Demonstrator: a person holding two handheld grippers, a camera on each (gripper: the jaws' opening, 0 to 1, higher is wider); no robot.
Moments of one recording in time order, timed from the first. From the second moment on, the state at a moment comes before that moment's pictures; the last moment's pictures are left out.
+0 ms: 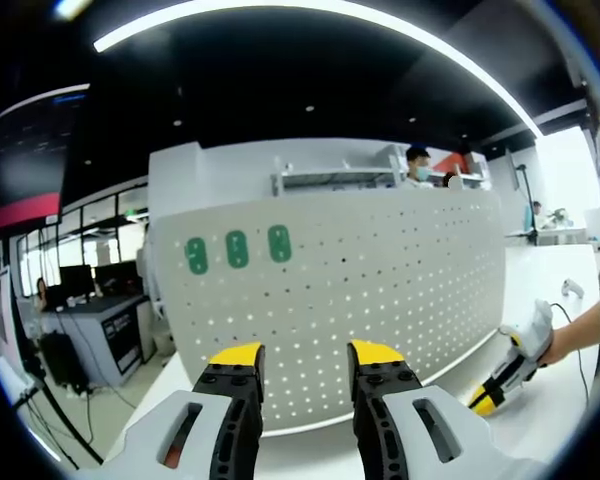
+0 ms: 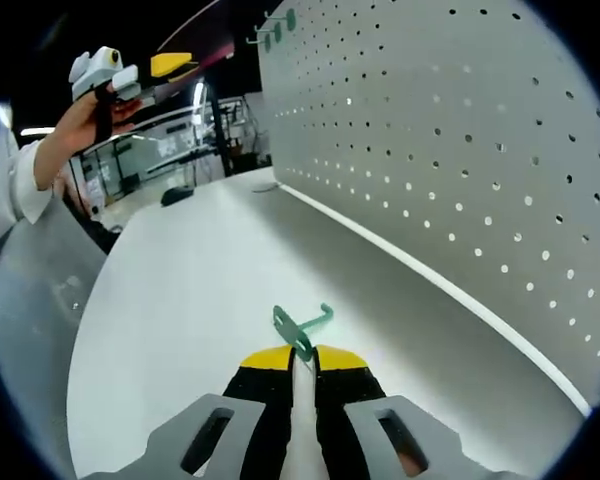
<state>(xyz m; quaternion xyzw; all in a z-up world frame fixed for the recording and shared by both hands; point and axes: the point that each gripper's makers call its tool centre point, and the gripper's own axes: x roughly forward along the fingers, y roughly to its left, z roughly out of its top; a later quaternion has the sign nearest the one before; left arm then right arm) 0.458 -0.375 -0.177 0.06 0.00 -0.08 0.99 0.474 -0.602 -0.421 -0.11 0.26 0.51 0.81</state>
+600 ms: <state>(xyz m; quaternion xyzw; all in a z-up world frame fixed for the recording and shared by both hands) 0.460 -0.382 -0.180 0.06 0.00 -0.09 0.99 0.459 -0.596 -0.417 -0.09 0.25 0.53 0.80</state>
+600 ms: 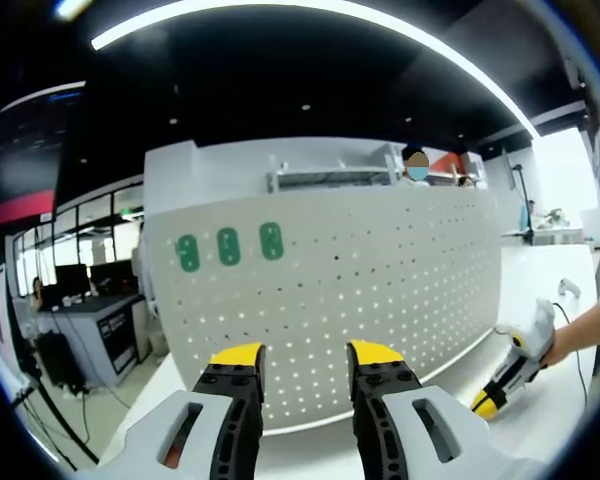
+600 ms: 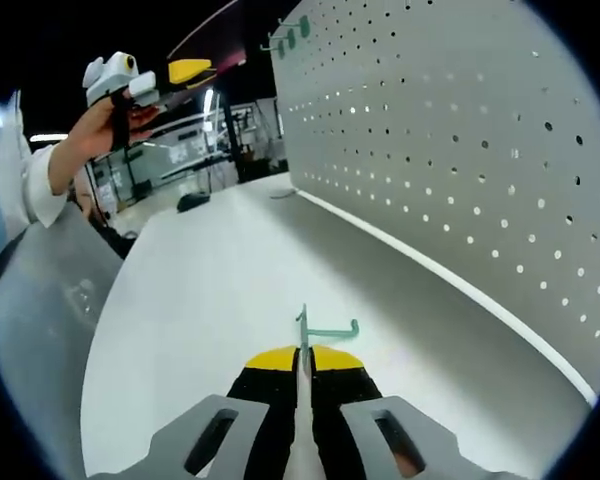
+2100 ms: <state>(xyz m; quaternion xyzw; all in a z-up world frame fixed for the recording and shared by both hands) 0.459 -0.396 -0.186 0.06 0.01 -0.11 0.99 0.465 -0.587 -0.400 -0.17 0.21 0.51 0.82</state>
